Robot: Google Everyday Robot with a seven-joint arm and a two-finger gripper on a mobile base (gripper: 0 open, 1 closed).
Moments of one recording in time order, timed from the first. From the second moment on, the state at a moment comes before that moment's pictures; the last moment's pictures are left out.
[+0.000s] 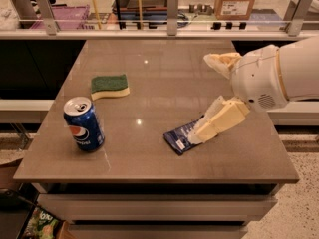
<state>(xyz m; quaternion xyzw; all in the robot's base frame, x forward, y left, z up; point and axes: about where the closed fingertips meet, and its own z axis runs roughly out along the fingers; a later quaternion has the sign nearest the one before) 0.451 -0.081 0.951 -0.57 0.68 0.17 0.42</state>
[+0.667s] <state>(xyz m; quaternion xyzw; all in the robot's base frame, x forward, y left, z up) 0.469 -0.034 0.925 -0.55 0.65 0.24 0.46</state>
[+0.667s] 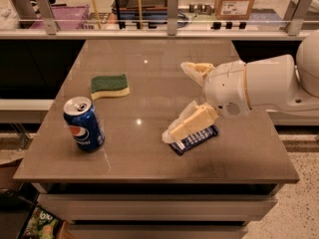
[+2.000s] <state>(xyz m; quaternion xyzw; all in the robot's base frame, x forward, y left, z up) 0.477 0.054 0.909 -0.52 0.58 0.36 0.51</state>
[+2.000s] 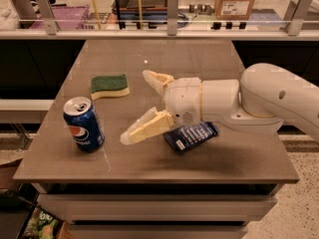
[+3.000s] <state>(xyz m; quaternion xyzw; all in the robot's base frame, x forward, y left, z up) 0.468 0.122 0.895 -0.48 0.58 0.40 0.52</state>
